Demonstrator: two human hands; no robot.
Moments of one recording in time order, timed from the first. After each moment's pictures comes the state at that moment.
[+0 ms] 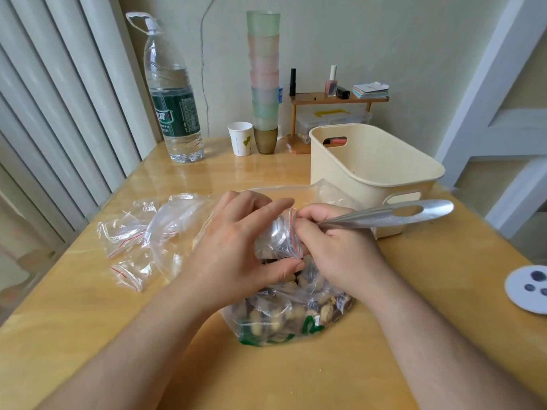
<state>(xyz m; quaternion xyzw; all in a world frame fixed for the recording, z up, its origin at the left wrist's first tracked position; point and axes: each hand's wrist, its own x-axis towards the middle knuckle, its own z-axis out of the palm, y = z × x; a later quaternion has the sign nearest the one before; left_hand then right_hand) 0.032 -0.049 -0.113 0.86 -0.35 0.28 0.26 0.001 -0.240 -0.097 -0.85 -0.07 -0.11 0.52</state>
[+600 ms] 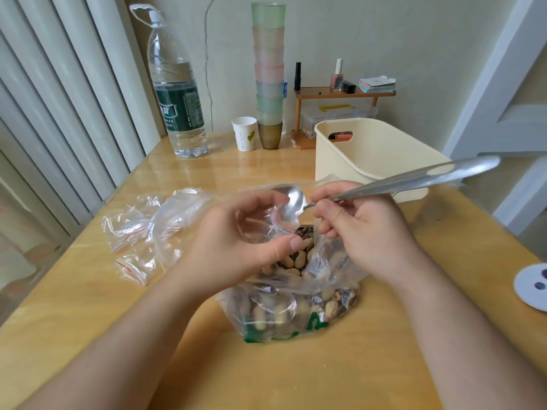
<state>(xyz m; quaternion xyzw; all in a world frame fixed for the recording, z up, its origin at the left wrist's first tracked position) 0.029 -0.043 -0.105 0.79 -0.25 0.07 0.56 0.014 -0.268 -0.096 -0.83 -0.10 -0.16 0.53</state>
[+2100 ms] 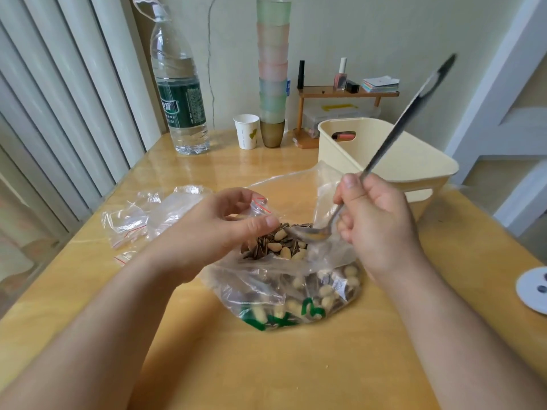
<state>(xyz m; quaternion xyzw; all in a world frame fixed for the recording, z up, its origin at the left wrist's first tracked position) 0.044 -0.021 -0.093 0.77 -0.13 -0.09 0.61 0.013 -0.257 -0.097 -0.74 -0.05 -0.20 0.65</state>
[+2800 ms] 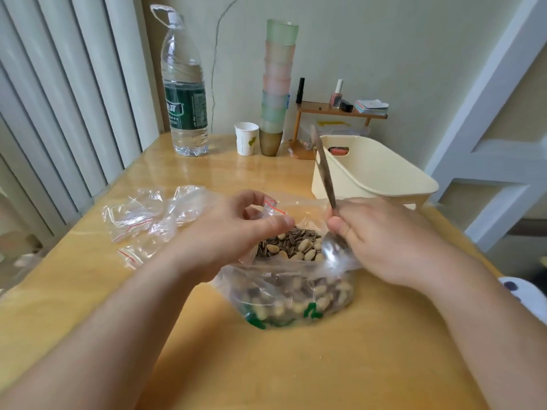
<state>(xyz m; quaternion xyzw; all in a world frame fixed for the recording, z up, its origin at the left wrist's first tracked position) 0.027 -0.031 -0.080 0.78 -0.11 -0.10 0.61 -0.021 -0.263 -0.032 -0.99 -0.12 -0.06 0.02</state>
